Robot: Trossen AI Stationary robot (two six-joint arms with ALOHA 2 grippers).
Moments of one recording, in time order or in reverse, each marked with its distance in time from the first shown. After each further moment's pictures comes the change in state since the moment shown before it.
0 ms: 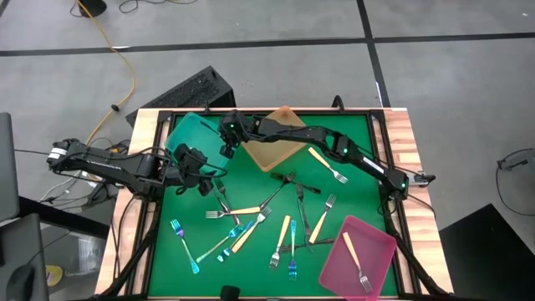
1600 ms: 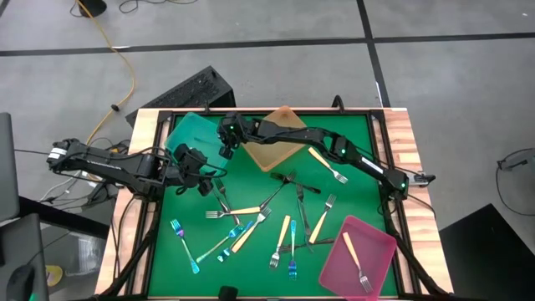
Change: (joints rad) left arm 0.000 0.000 -0.001 -0.001 0.000 0.007; right arm 0.002 0.032 -0.001 0.063 0.000 -0.017
